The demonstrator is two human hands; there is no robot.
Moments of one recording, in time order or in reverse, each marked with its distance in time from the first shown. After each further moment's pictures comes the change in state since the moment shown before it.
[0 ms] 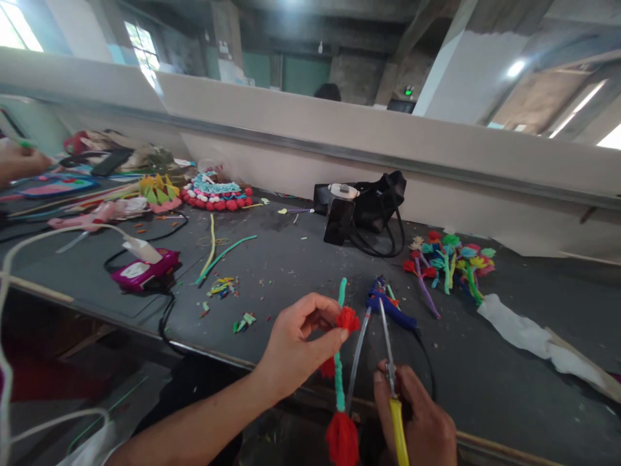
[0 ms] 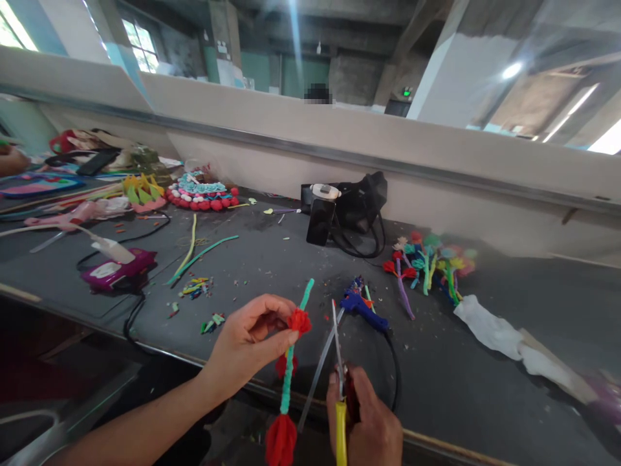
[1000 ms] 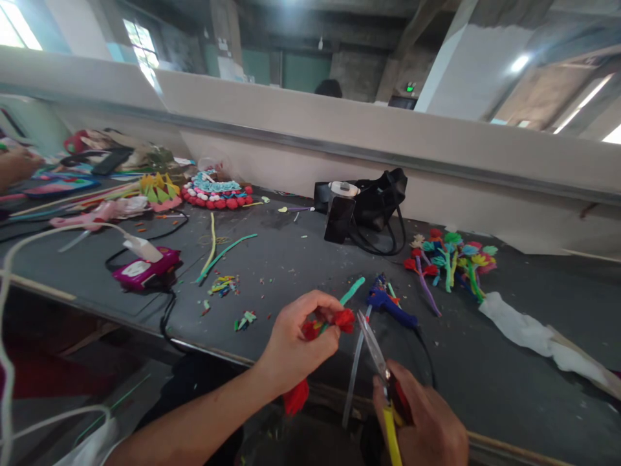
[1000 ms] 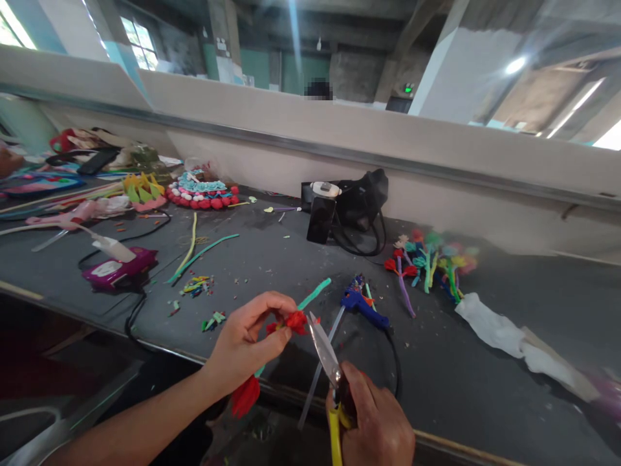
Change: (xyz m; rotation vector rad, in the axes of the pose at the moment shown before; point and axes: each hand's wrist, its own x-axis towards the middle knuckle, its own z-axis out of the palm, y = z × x) left_hand 0.002 -0.006 -0.004 0.247 0.016 0.179; right_hand 0.006 0.008 -0.011 -0.270 0.065 -0.294
